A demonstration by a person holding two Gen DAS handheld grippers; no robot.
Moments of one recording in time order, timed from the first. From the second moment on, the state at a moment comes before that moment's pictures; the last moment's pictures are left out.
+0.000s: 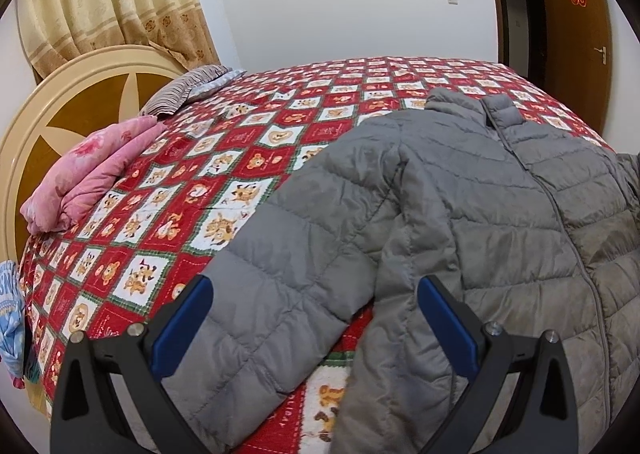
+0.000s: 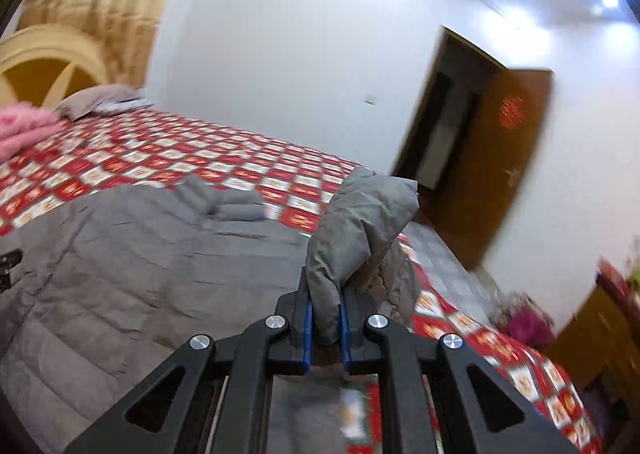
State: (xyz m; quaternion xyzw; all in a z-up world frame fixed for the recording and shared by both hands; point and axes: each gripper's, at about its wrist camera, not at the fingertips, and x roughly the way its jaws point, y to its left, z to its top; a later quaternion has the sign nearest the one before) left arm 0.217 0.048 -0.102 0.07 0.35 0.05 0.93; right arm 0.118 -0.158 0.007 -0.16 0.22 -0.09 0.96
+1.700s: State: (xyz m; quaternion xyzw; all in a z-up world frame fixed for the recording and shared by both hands) left arm 0.275 -0.074 -0.098 0.17 0.31 0.05 0.93; right arm 0.215 -0.247 -0.089 0.05 0.35 -0.12 0.93
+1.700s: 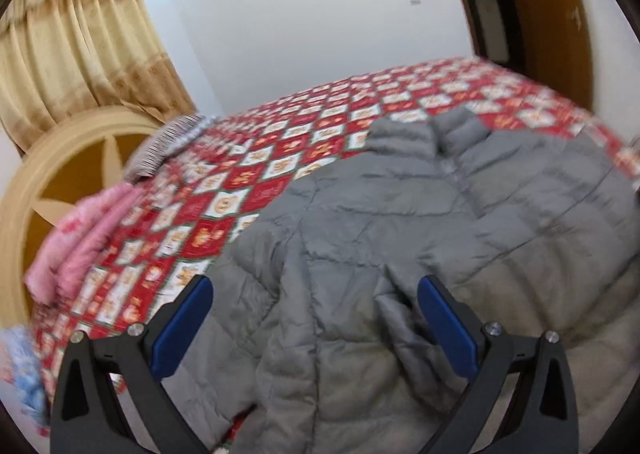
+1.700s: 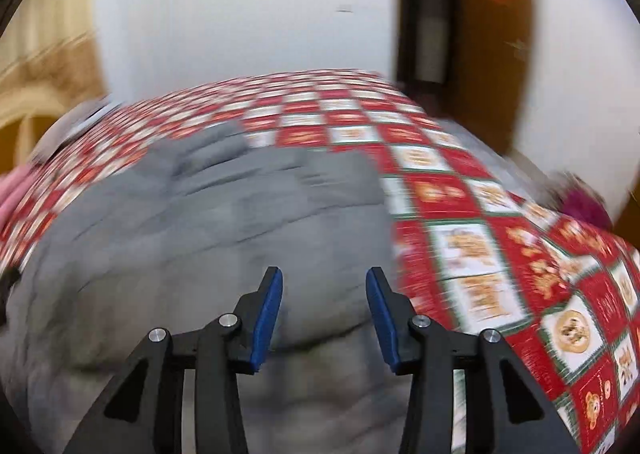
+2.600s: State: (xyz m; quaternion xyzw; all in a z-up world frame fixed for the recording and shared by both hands) left arm 0.303 -0.028 -0.169 0.14 0.40 0.09 0.90; right arm 0.238 -0.171 -0.113 -0.02 0.39 -0.01 0.92
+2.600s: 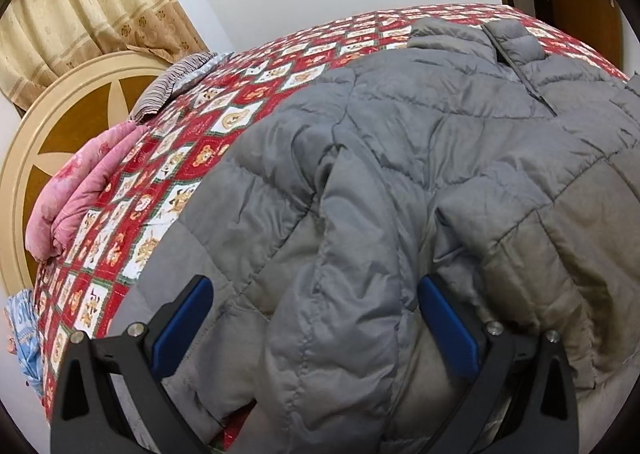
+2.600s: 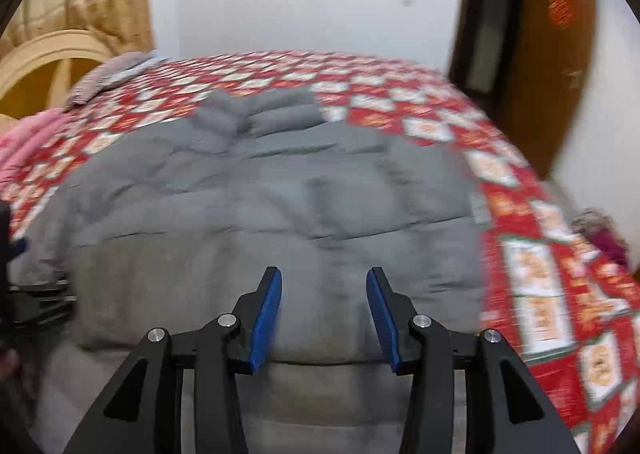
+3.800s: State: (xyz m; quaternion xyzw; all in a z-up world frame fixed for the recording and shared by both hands) left arm 0.204 0.112 -0.123 0.11 0.38 0.19 0.90; right arm 0.238 -0.088 -0.166 -0.08 0.40 0.01 0.91
